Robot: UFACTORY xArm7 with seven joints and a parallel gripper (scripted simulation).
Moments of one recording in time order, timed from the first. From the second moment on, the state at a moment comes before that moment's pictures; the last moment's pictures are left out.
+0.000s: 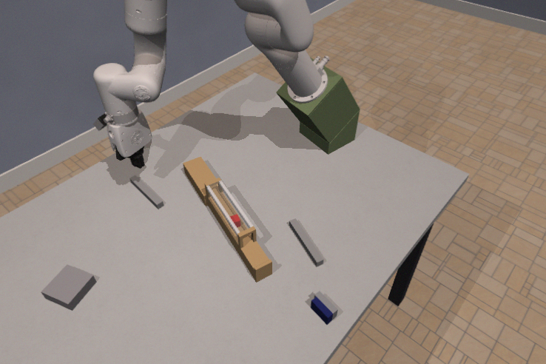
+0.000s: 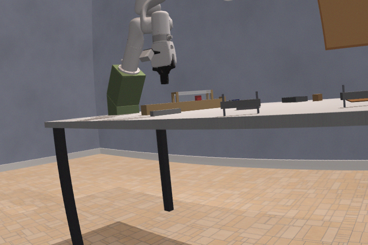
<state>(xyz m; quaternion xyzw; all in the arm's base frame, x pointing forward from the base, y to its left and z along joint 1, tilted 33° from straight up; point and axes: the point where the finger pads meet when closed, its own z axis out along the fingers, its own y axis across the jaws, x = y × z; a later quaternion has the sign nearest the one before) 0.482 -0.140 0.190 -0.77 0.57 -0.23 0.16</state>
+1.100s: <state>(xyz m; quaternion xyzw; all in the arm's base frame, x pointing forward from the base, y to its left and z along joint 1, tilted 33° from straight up) 0.482 -0.139 0.192 -0.90 -0.32 -0.24 -0.15</state>
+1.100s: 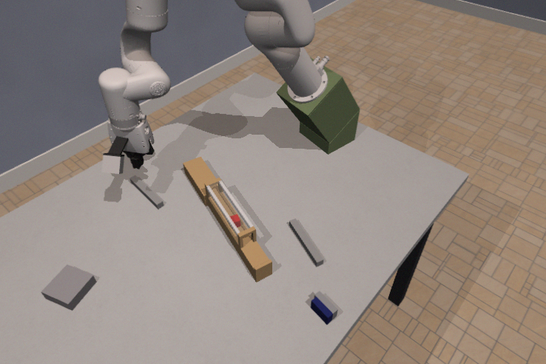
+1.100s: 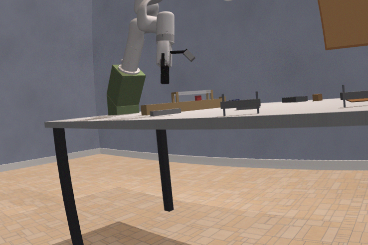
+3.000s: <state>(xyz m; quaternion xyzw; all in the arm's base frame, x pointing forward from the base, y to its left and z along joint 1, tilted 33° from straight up) 0.490 -0.145 0.173 -0.66 -0.70 -0.18 -0.22</state>
